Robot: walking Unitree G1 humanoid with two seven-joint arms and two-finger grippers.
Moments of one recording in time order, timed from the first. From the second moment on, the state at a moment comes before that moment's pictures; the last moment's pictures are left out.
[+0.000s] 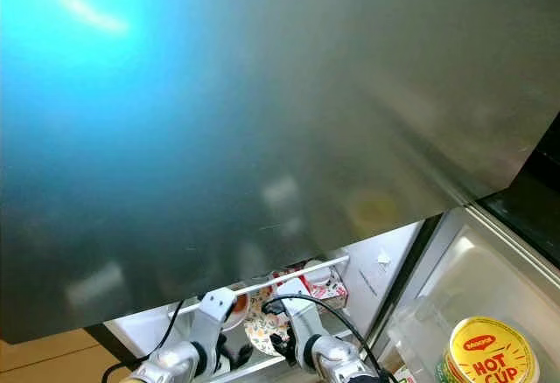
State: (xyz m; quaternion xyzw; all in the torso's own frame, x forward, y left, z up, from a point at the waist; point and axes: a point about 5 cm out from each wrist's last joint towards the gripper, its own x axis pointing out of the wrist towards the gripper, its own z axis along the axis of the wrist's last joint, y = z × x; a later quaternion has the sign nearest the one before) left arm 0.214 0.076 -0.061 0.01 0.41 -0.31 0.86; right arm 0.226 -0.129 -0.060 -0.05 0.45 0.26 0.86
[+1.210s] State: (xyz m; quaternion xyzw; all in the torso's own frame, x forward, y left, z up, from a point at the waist) left arm 0.210 0.070 -0.062 0.01 0.41 -0.31 0.86; right arm 0.223 -0.137 -0.063 -0.03 0.46 0.23 0.86
